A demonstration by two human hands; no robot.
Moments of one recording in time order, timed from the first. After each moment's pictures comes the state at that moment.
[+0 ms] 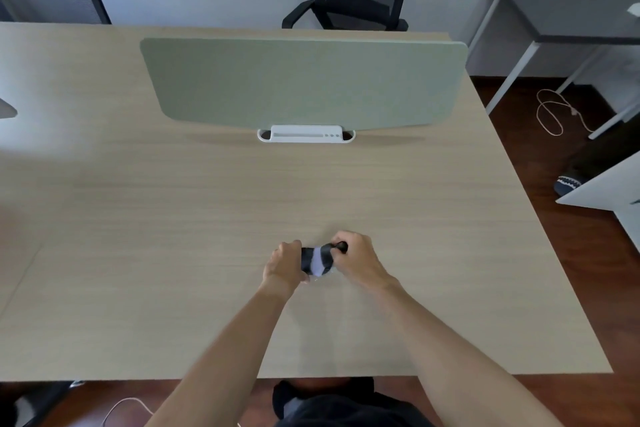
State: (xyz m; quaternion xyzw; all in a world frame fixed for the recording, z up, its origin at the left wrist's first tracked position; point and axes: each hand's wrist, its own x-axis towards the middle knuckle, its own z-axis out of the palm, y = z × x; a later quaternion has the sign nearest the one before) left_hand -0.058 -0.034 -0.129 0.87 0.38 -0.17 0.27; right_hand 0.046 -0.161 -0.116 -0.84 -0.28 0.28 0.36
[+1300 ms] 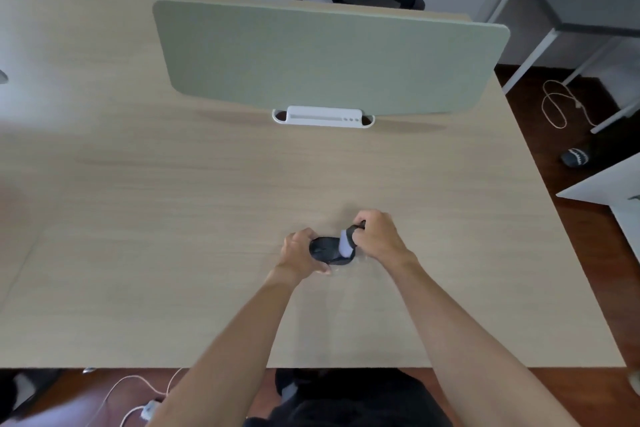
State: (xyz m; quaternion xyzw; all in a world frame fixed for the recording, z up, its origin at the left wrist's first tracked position) left_hand -0.077 -0.002 -0.160 0.79 0.38 -0.09 0.48; right_hand 0.052 -0.124 -0.104 -0.90 -0.22 0.27 0.25
